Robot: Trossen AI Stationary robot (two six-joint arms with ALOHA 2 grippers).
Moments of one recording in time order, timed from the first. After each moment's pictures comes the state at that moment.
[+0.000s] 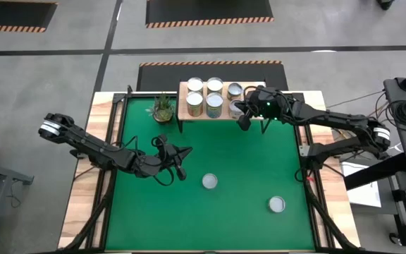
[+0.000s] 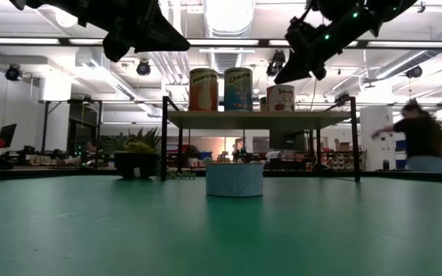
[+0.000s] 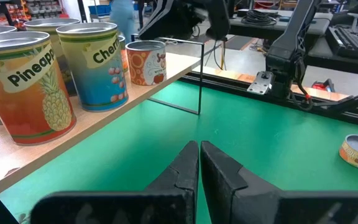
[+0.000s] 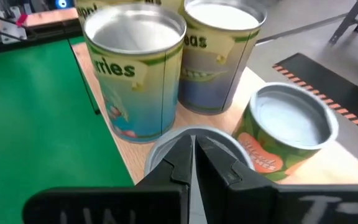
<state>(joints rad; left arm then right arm) -0.34 1.34 0.69 0.35 -0.85 -0.27 -0.43 1.20 0.89 -0.13 0.09 -0.02</state>
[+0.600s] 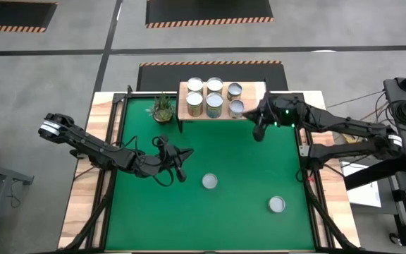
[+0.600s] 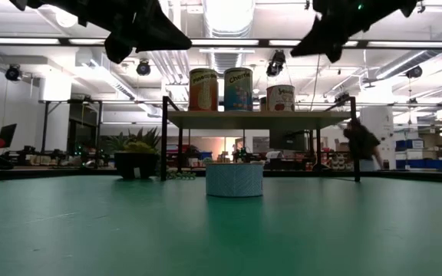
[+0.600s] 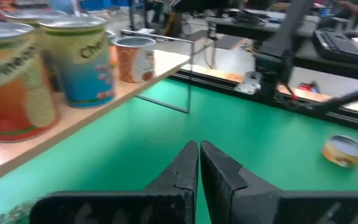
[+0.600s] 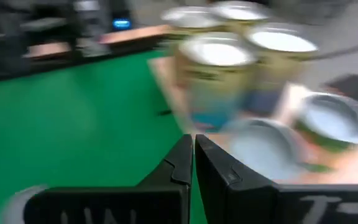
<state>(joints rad) -0.34 1.34 0.69 0.36 -0.81 -0.30 -0.33 0.98 0.84 -0.25 -0.01 0.01</state>
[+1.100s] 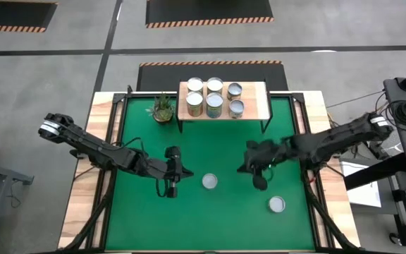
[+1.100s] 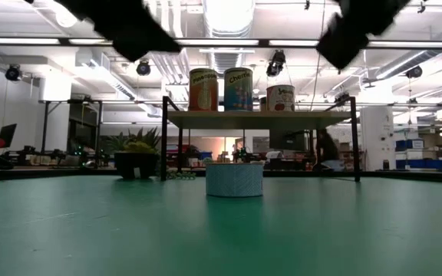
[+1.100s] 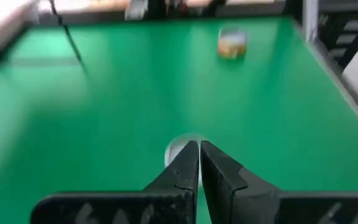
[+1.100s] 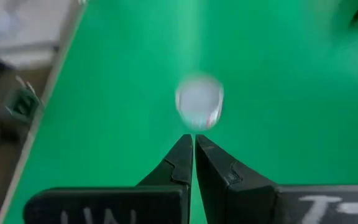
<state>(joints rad) -0.34 1.34 0.79 0.02 -0.32 -0.16 0.20 1.16 0.84 -0.34 -0.04 0.23</state>
